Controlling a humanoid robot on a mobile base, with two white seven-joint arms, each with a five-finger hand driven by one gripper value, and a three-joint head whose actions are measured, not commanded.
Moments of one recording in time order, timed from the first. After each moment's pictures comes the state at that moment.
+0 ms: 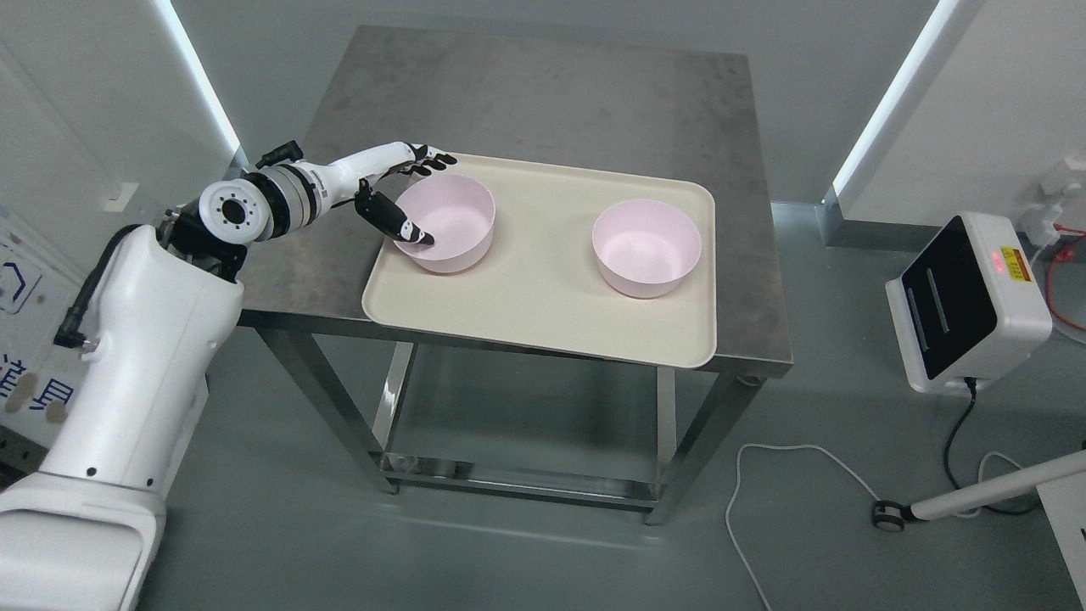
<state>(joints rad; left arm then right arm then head) -0.90 0.29 -0.31 -1.10 -0.43 0.07 -0.73 0.00 0.00 0.00 0.00 0.05 0.03 0.01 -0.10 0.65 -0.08</state>
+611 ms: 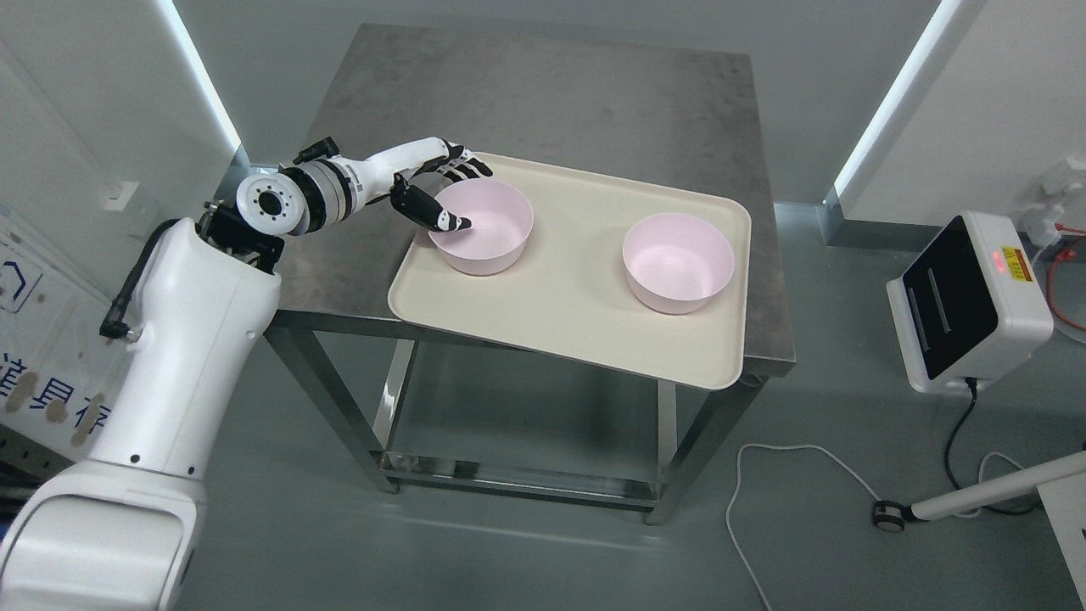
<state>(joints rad) -0.93 0.20 -0.28 -1.06 -0.43 0.08 -0.74 0.00 0.00 0.00 0.00 0.01 0.04 0.01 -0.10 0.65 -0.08</state>
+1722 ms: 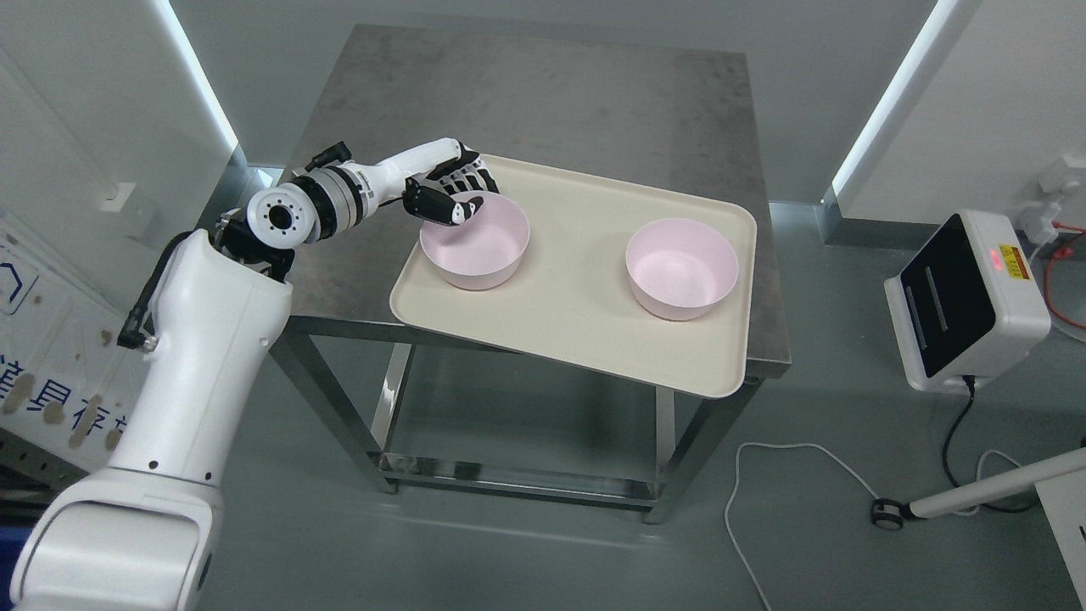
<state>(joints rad) -0.90 0.17 -0.23 -1.03 -0.46 -0.04 -0.71 0.00 0.00 0.00 0.00 0.00 0.03 0.01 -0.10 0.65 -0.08</state>
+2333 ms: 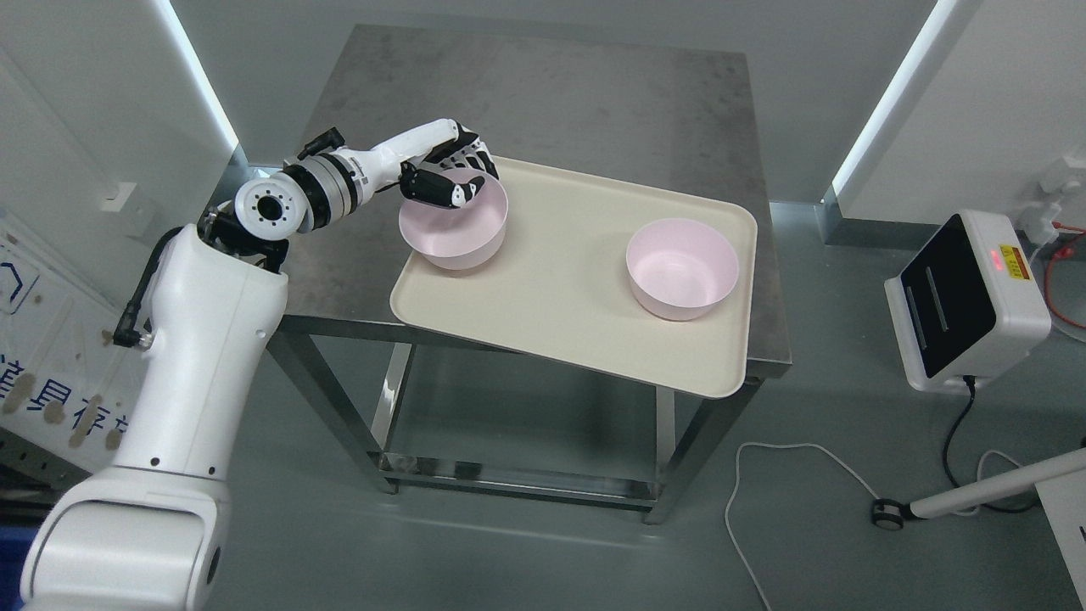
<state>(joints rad) -0.92 0.14 -0.17 -1.06 -0.46 -0.06 -0.74 0.00 0.00 0.00 0.00 0.00 0.03 0.01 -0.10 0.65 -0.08</state>
